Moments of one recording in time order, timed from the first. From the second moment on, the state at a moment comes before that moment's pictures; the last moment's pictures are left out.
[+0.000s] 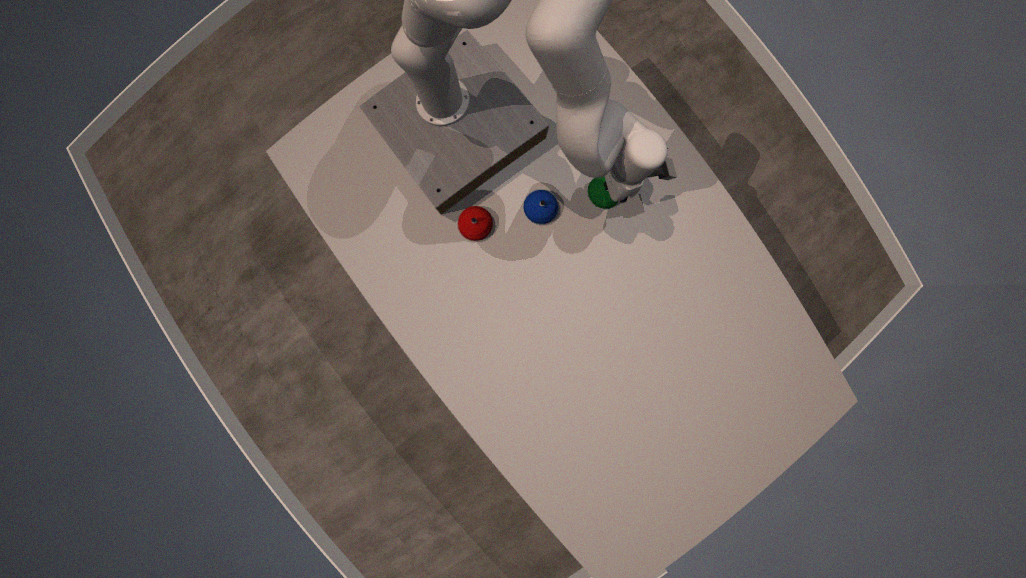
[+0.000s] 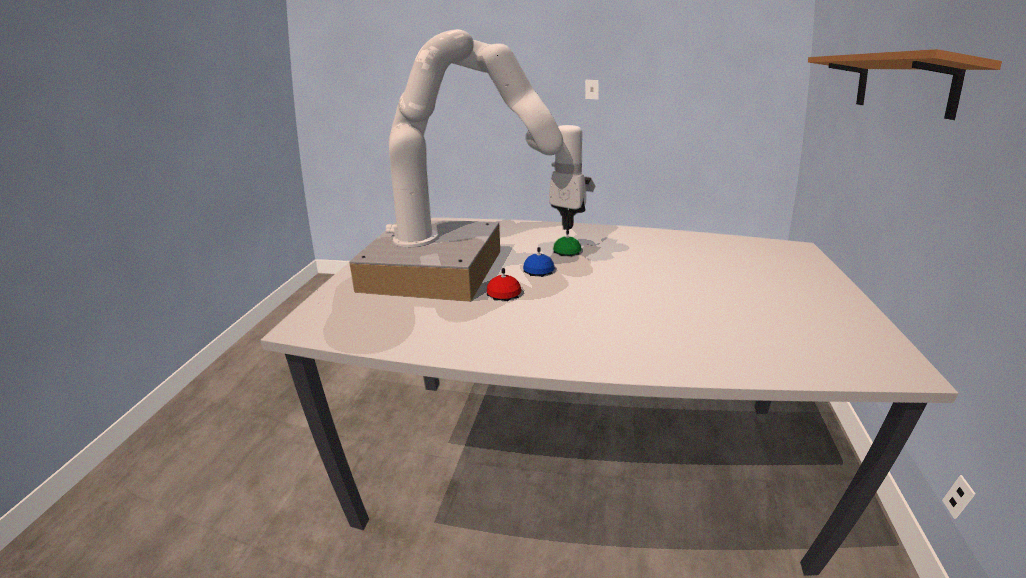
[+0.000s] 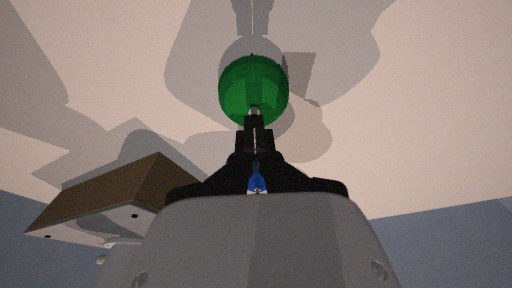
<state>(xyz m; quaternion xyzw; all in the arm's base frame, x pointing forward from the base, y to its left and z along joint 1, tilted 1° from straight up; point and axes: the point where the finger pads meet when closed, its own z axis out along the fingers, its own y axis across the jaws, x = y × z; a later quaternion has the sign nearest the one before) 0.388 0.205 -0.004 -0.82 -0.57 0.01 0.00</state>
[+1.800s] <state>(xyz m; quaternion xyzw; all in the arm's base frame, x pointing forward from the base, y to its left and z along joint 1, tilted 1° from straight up) 0.388 0.205 -0.015 -0.82 -0.57 0.01 0.00</state>
